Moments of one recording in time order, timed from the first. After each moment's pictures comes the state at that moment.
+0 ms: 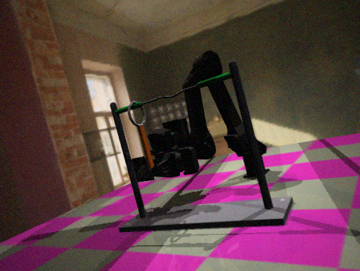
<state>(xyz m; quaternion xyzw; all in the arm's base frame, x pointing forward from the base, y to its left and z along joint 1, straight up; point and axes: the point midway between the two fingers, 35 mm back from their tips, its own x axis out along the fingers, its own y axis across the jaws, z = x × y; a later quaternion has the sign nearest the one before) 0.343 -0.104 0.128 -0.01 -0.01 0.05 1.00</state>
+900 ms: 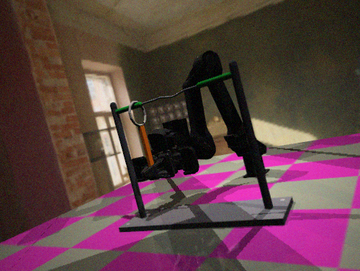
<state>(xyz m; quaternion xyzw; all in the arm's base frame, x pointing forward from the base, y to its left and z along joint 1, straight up) 0.343 -0.104 0.129 -0.01 -0.01 0.05 1.00</state>
